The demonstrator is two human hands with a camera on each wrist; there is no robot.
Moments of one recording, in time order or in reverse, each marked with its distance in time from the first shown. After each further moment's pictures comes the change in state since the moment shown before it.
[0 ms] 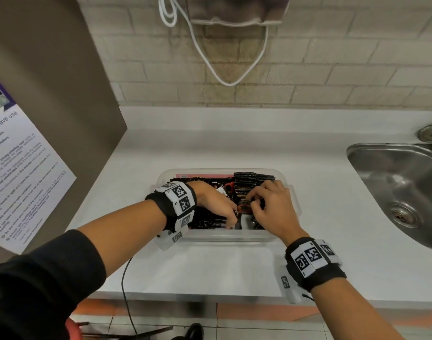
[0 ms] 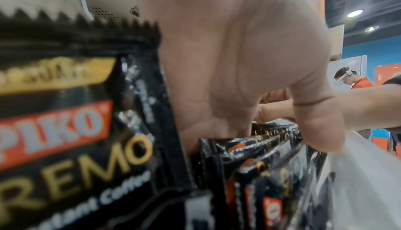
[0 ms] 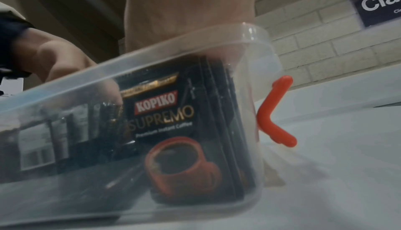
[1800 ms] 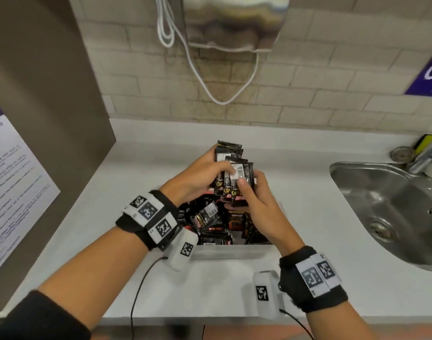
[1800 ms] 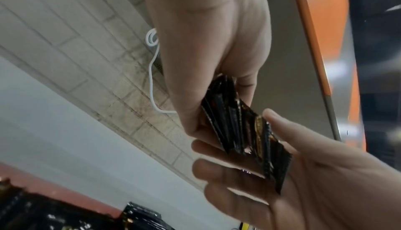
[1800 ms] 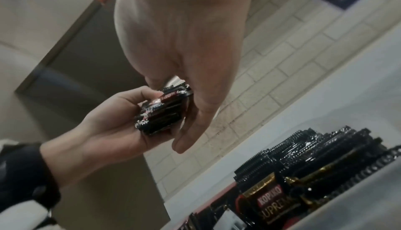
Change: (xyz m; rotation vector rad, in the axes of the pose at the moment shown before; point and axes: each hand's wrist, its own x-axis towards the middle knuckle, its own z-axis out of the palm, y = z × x) left_hand -0.046 0.001 -0.030 -1.213 0.742 0.718; right_hand 0.021 -0.065 -0.040 0.876 -0.075 0.206
